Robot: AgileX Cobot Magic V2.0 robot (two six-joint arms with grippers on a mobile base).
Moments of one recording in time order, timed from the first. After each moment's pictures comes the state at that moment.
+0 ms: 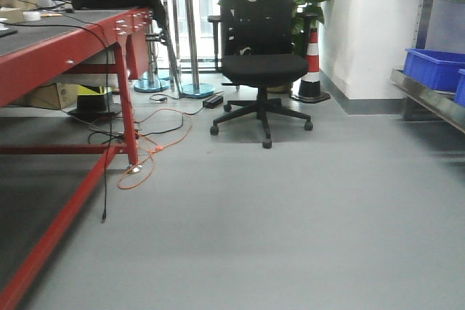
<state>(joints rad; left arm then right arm) -0.24 1.51 -2.06 -0.02 1.14 -0.09 0.25 1.43 -1.91 0.18 0.99 -0.07</state>
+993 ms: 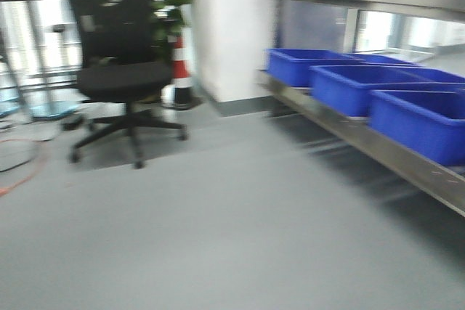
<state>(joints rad) -0.24 1.51 -2.06 -0.01 1.14 -0.09 0.25 1.44 -1.91 0.18 0.99 -0.07</state>
